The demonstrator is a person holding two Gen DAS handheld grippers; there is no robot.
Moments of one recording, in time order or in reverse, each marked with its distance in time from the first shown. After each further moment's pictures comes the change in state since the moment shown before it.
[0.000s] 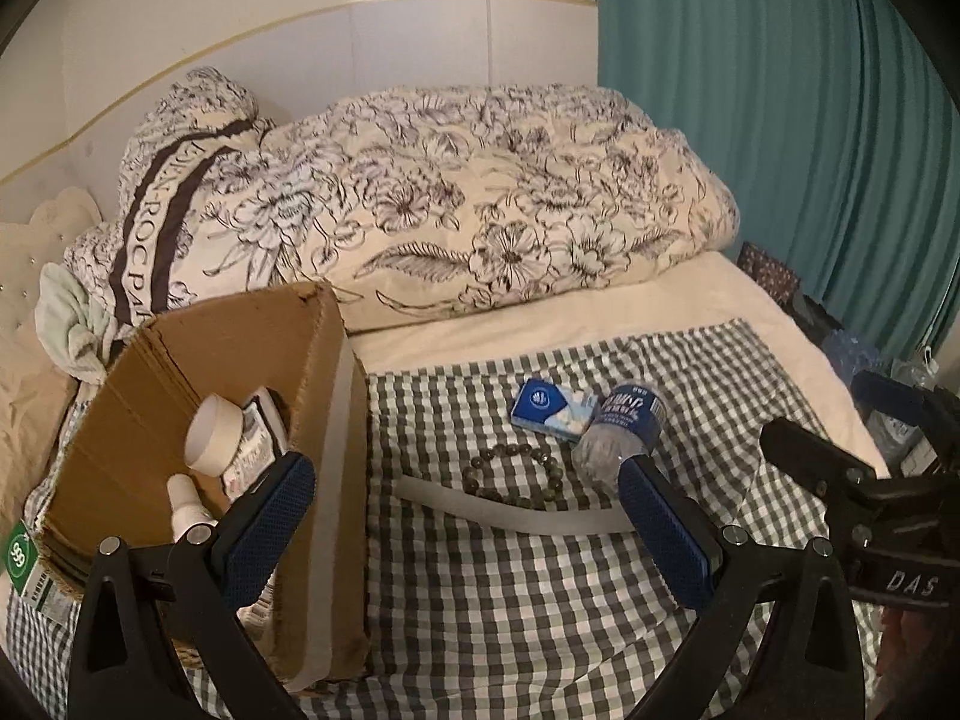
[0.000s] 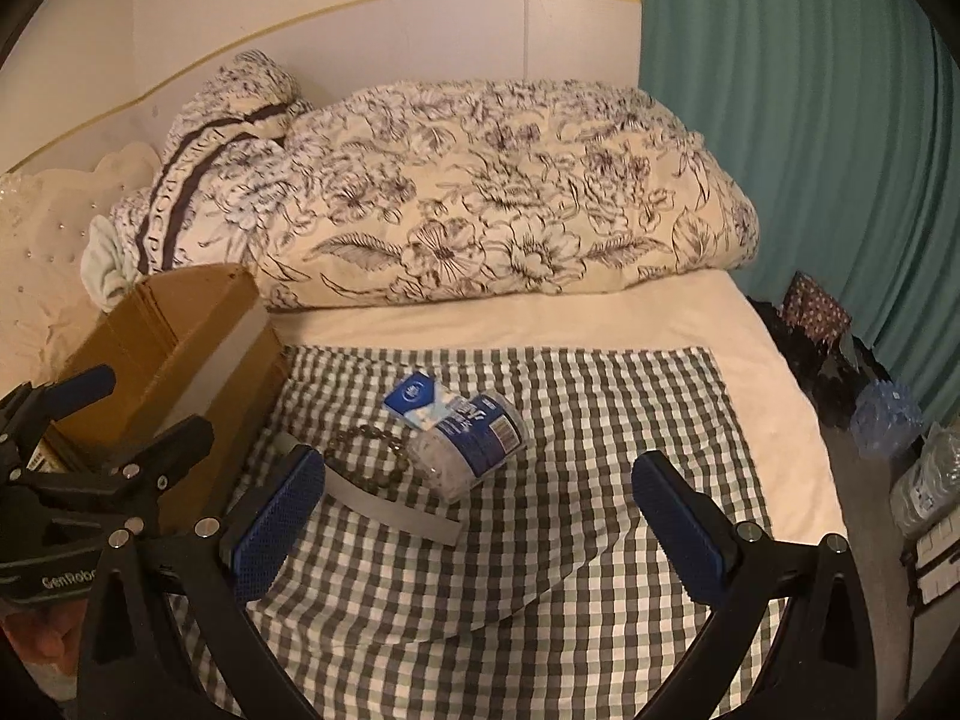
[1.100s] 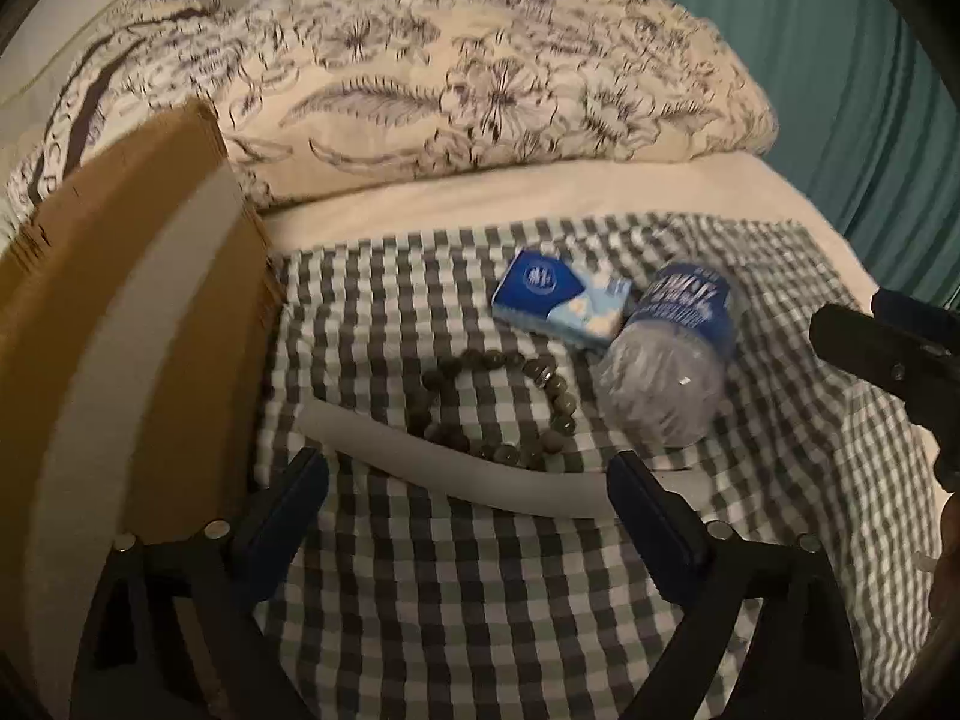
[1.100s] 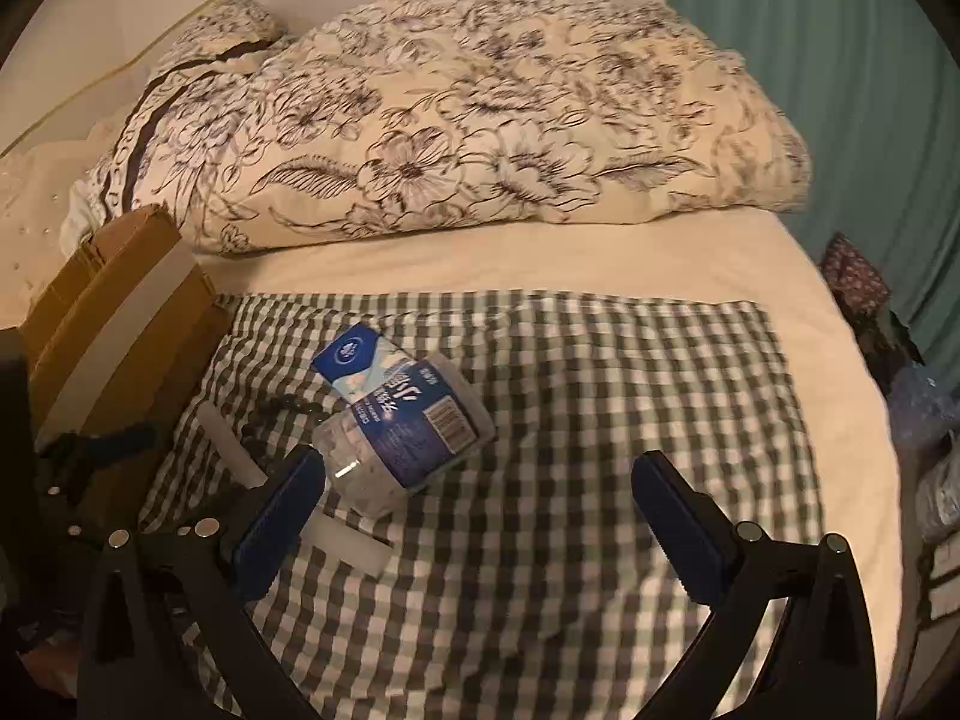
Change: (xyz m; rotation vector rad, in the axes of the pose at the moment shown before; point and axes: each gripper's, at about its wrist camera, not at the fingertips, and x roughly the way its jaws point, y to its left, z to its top) left arm 0.132 -0.023 -0.043 -0.024 0.229 -0.008; right arm 0.112 -0.042 0.000 -0.026 0.145 0.082
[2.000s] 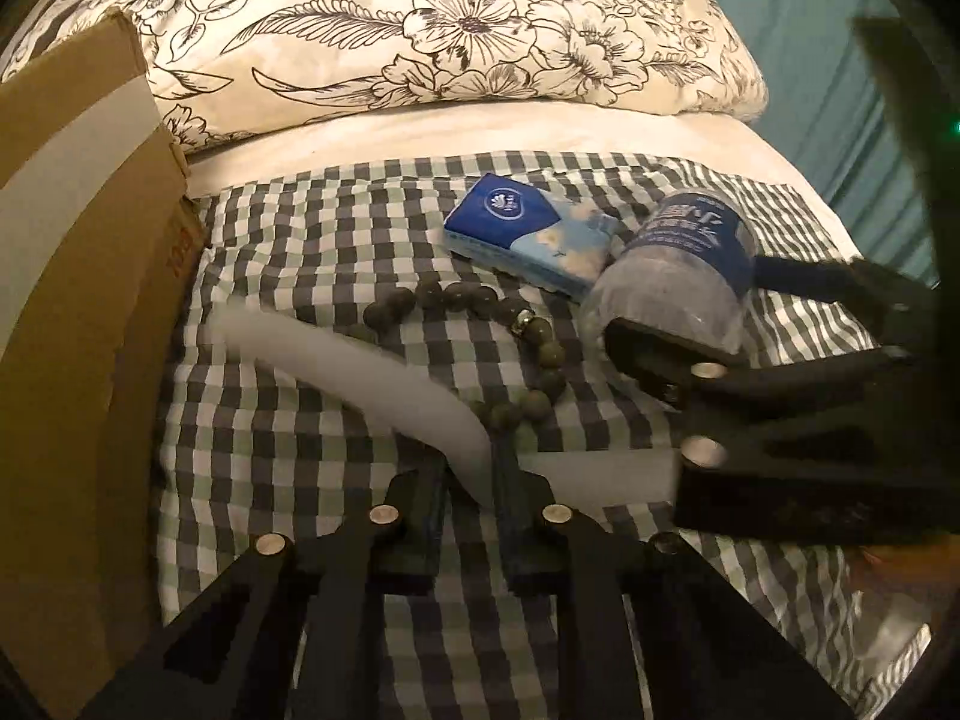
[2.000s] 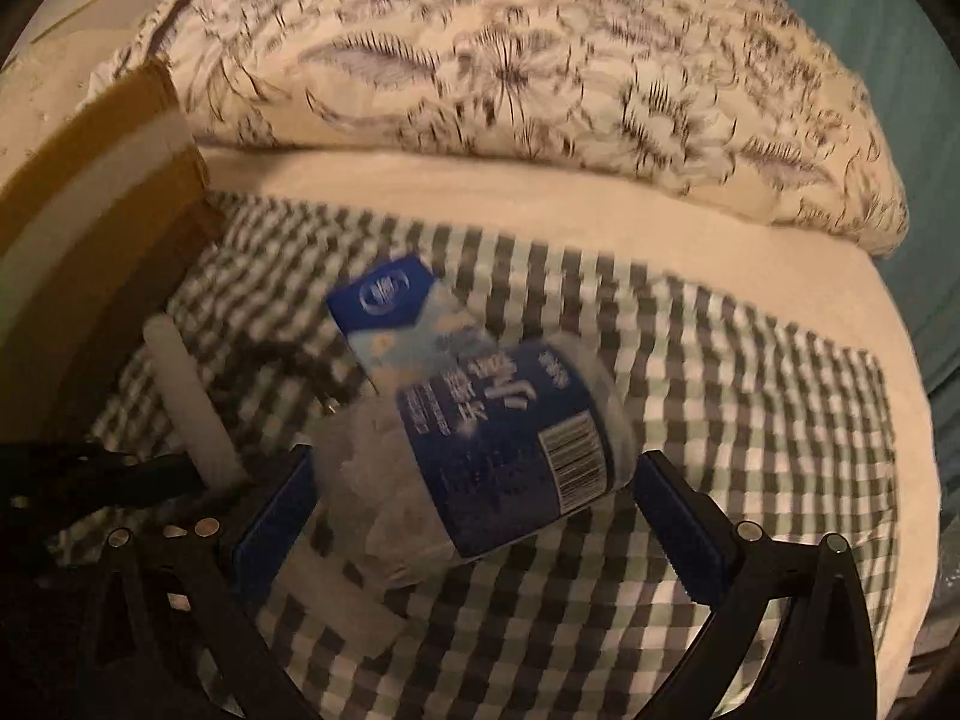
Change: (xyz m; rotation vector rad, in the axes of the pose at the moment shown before) left arm 0.032 -0.003 -0.003 -0.011 0.088 -0.116; right arm 0.091 0.041 0.002 -0.181 0.131 0.009
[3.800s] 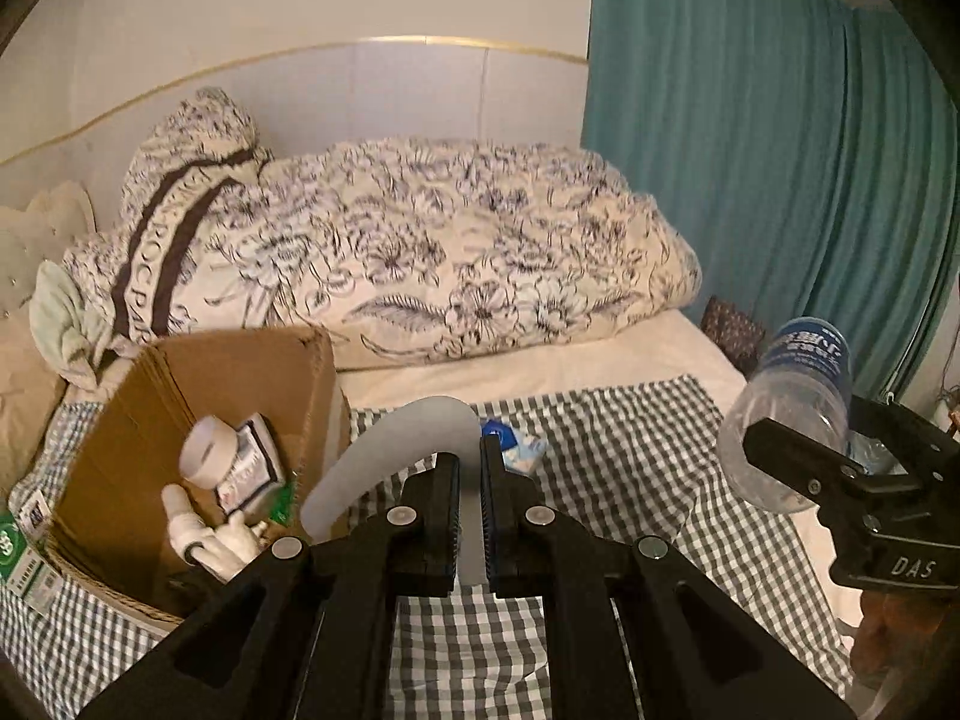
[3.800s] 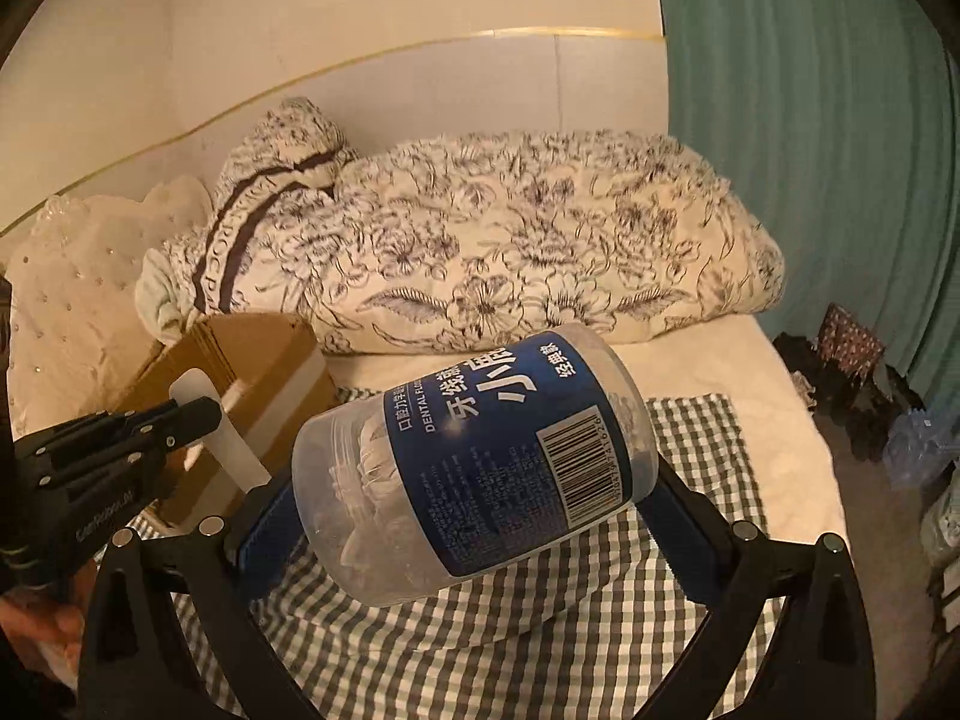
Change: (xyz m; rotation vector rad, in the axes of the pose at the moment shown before) left arm -0.240 0.005 -0.009 0.006 -0.439 0.032; right arm -0.258 0.020 -0.042 0.173 -0.401 -0.003
